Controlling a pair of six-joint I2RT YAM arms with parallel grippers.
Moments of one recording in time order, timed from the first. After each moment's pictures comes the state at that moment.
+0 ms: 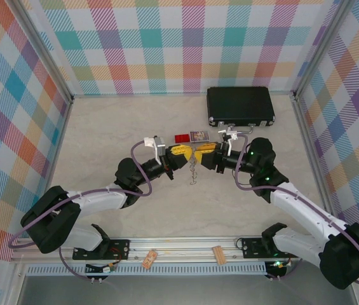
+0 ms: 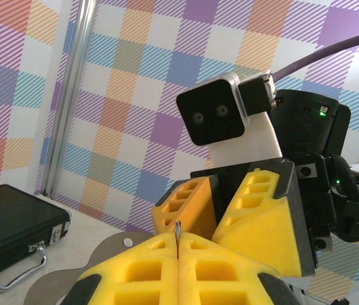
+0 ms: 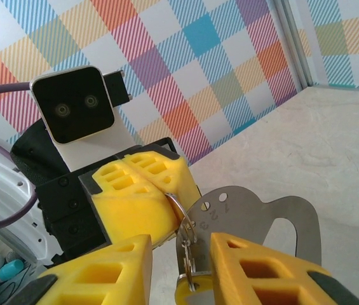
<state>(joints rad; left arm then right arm) -0.74 1.36 0.53 1.19 0.43 -0.43 0.52 1.03 0.64 0.38 -0.77 0.47</state>
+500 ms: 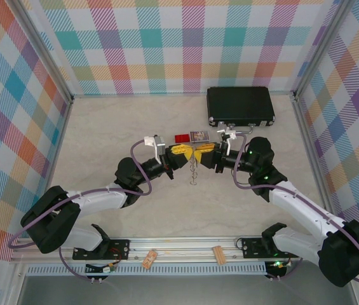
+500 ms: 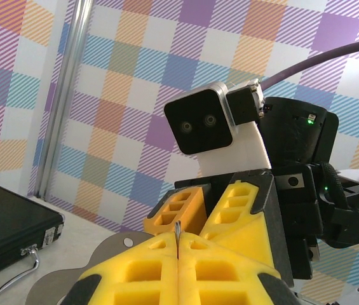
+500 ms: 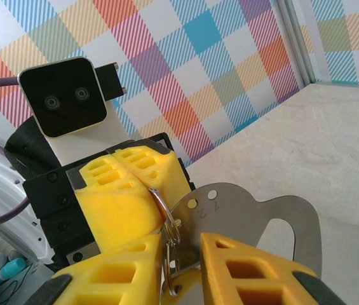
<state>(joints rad) -0.74 1.36 0.54 1.20 0.44 -0.45 0.52 1.05 0.65 0.39 -0.78 0.47</state>
